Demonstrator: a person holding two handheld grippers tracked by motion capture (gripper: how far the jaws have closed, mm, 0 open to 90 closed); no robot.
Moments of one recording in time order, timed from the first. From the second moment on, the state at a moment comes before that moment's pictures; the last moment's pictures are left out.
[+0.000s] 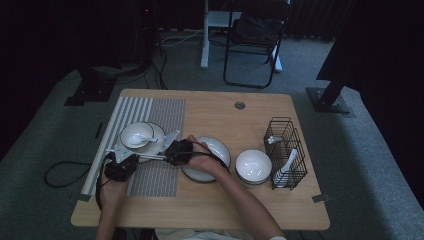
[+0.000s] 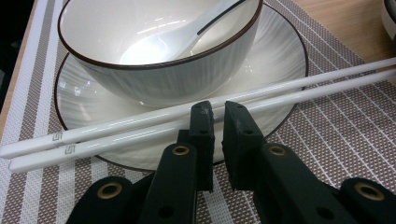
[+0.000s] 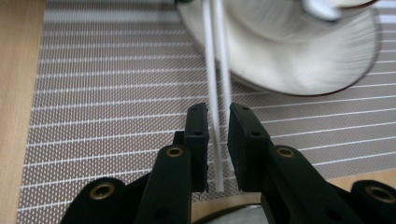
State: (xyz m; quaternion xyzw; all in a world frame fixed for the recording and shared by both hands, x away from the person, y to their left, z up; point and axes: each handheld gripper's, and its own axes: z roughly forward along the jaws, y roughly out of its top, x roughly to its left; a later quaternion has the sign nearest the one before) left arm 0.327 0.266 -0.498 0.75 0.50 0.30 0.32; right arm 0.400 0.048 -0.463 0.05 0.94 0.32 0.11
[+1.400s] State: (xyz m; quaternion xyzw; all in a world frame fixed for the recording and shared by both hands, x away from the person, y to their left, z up) left arm 0.328 0.271 -0.501 0.74 0.51 0.30 0.32; right arm 0.407 0.066 -0.478 0.07 0.95 0.29 0.13
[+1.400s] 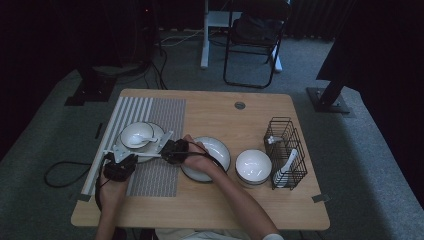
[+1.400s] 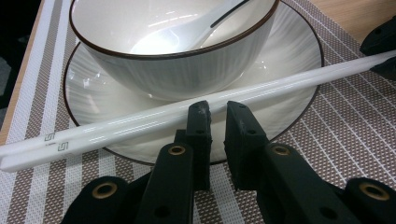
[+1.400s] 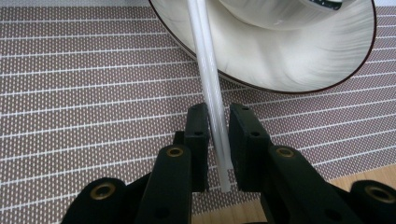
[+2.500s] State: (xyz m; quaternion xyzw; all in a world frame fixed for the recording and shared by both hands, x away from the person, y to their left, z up) left arm 0.326 0.296 -0.481 0.73 0.51 0.32 0.32; right arm 0.338 -0.001 -0.454 0.13 0.91 0.37 0.15
